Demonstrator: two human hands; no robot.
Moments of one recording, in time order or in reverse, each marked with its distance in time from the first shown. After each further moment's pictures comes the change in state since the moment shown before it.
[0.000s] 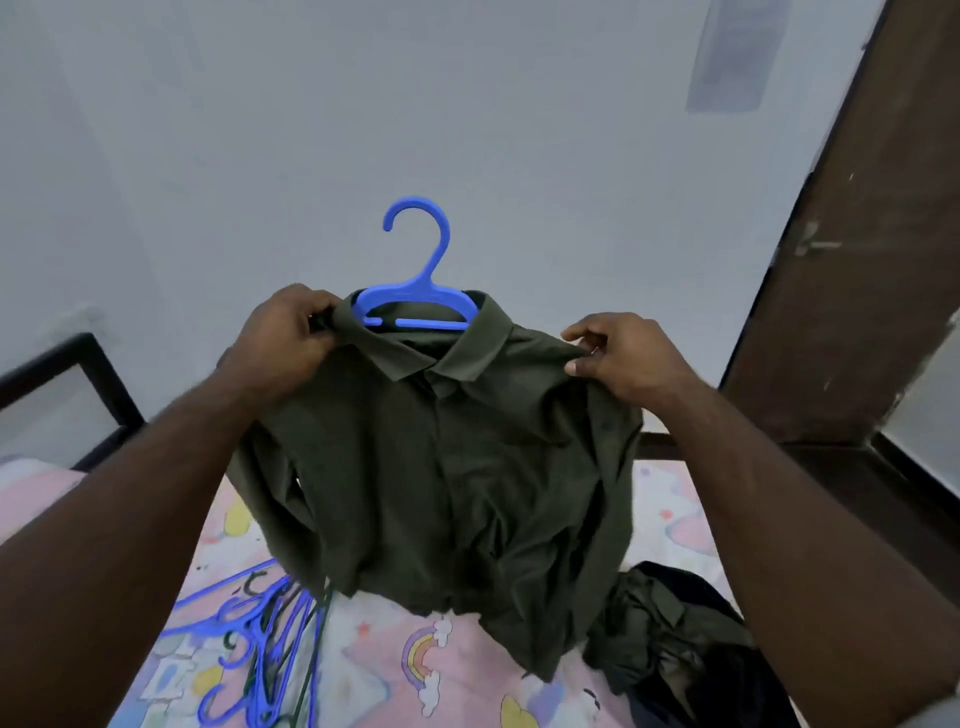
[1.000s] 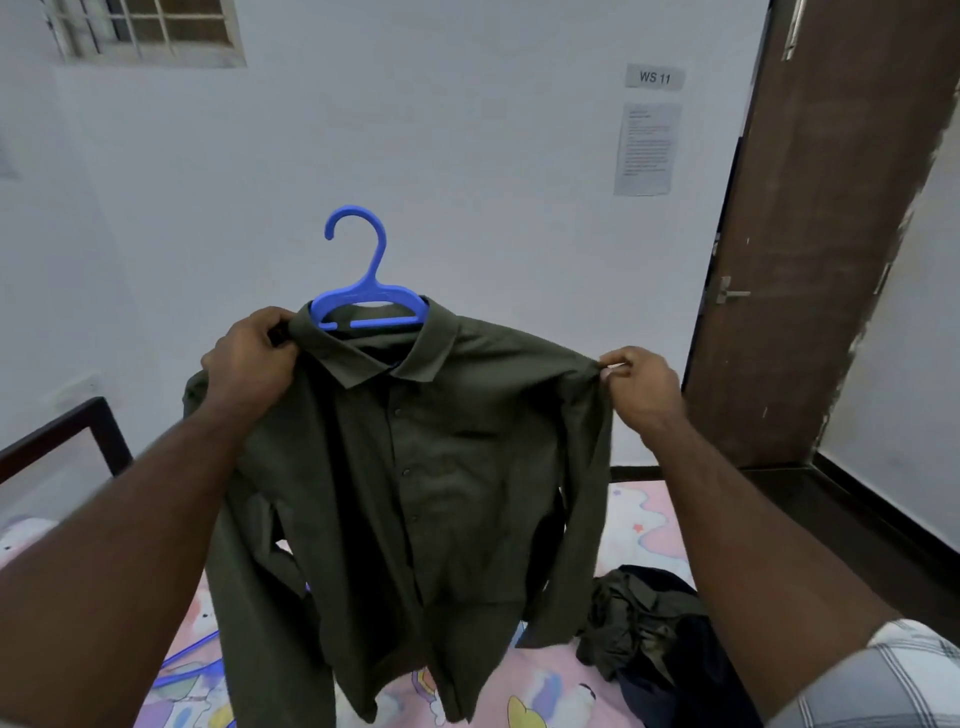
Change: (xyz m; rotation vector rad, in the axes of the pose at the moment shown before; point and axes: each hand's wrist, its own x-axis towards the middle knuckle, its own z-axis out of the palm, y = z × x) left_hand -0.072 0.021 -0.093 -0.004 0.290 -0.181; right_hand -0.115 -0.040 -0.031 0.205 0.463 0.311
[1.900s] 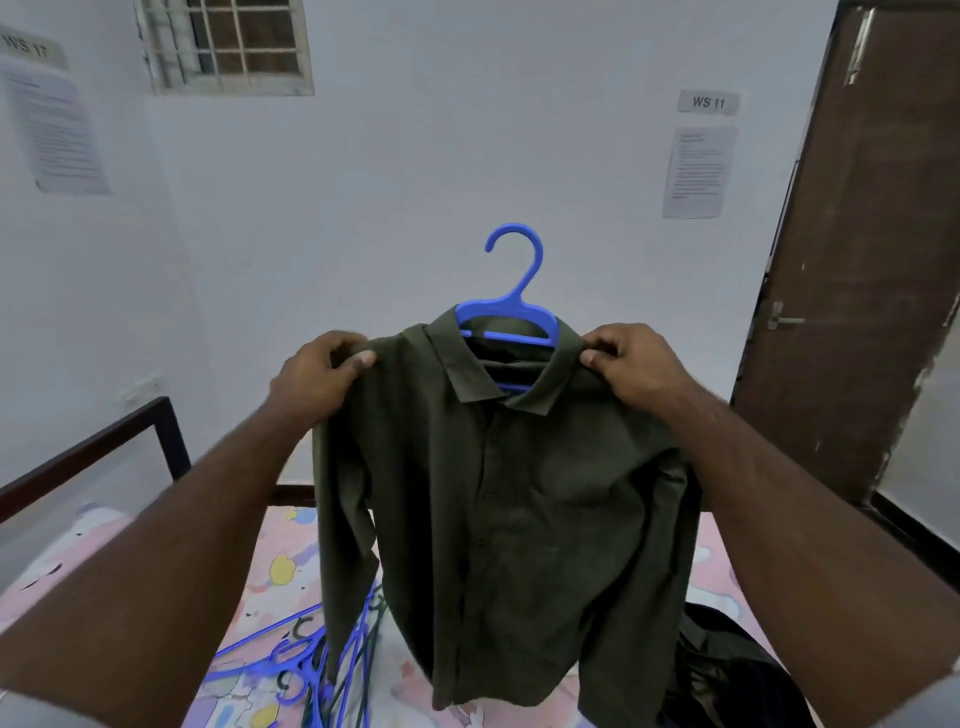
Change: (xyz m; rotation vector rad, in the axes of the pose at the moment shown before) left_hand 0.011 -0.037 -0.017 -0.140 -0.211 0.037; right_hand -0.007 -0.102 0.019 -0.107 -0.266 -0.402
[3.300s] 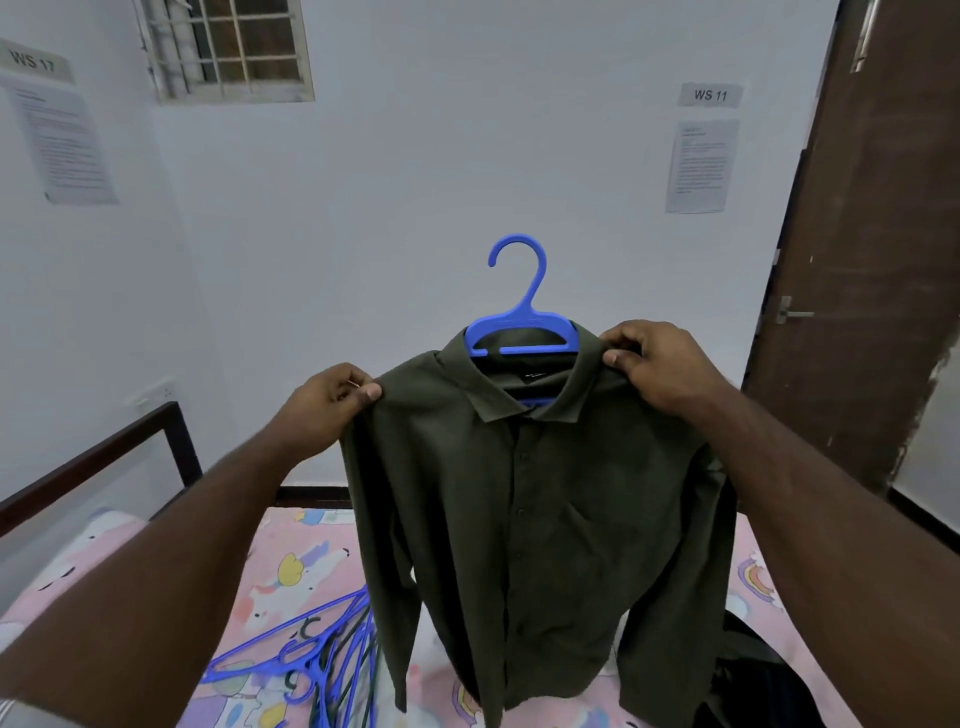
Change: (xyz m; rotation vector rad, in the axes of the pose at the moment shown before) left_hand -0.016 -0.008 0.014 -0.102 -0.142 0.023; right_hand -0.010 0.018 -0.028 0.019 -0.023 -0.010
